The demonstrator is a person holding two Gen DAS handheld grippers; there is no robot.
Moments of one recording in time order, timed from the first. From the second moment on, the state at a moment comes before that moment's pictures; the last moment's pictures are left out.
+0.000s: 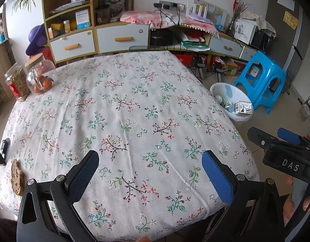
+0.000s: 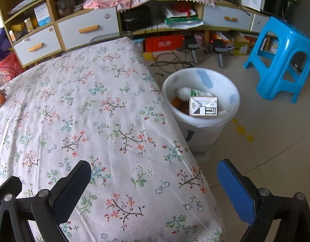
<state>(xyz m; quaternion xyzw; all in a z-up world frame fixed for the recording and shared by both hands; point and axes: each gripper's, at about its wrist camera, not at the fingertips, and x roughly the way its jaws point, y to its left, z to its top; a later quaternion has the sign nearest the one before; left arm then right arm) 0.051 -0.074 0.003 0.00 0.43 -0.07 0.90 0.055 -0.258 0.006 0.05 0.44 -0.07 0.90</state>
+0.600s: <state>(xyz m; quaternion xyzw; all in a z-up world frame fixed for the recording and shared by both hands) 0.049 -0.075 0.002 0.00 0.44 -0.08 0.90 0.054 -0.259 0.003 0.04 0.44 -0.07 0.89</state>
